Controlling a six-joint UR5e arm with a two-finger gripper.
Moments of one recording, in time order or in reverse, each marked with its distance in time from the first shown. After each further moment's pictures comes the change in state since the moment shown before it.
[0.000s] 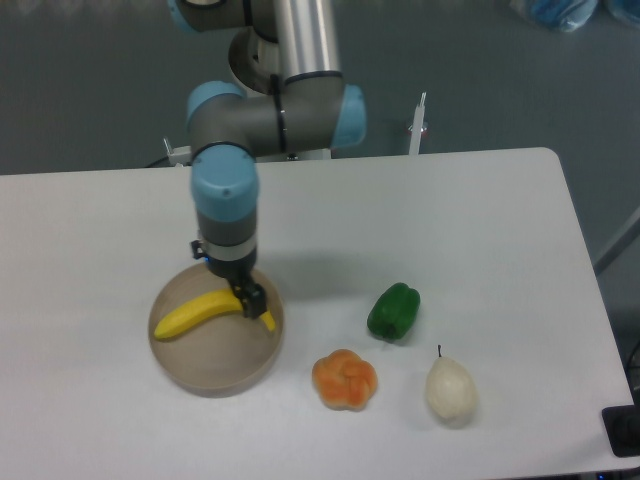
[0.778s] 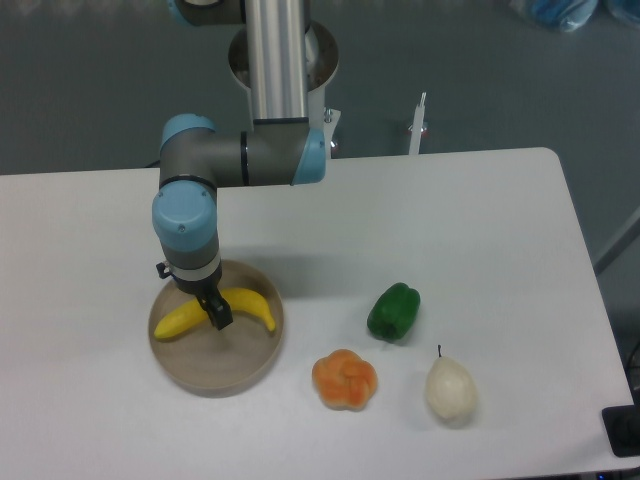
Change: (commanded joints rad) arm -0.031 -0.094 -0.020 0.112 0.000 -0.075
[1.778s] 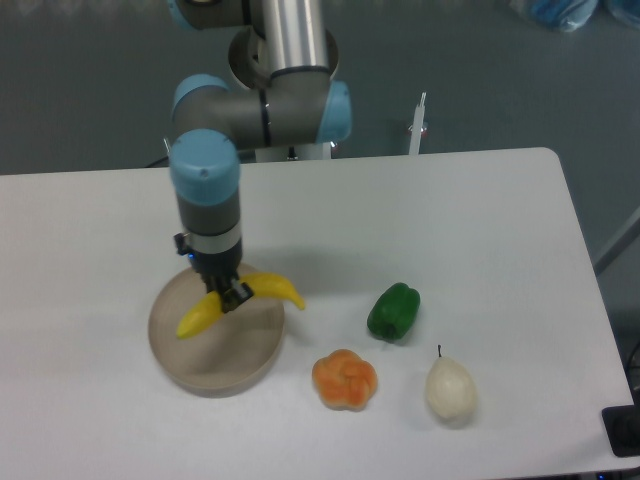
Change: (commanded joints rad) arm 0.179 0.167 0.029 -0.057 -0.005 0.011
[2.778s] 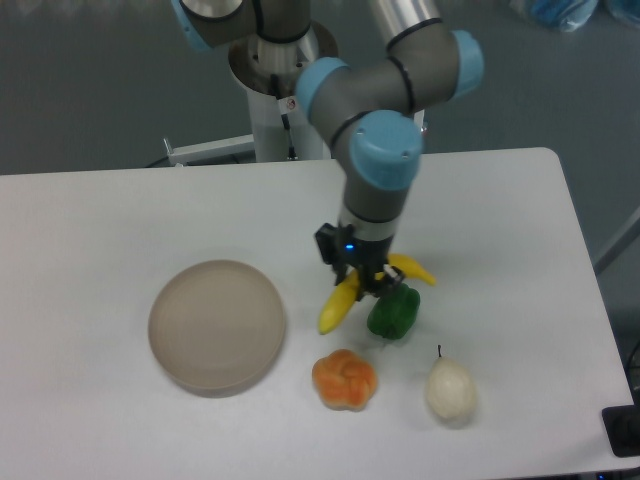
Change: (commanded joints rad) arm 0.308 -0.047 0.115 -0.153 -0.034 0.247
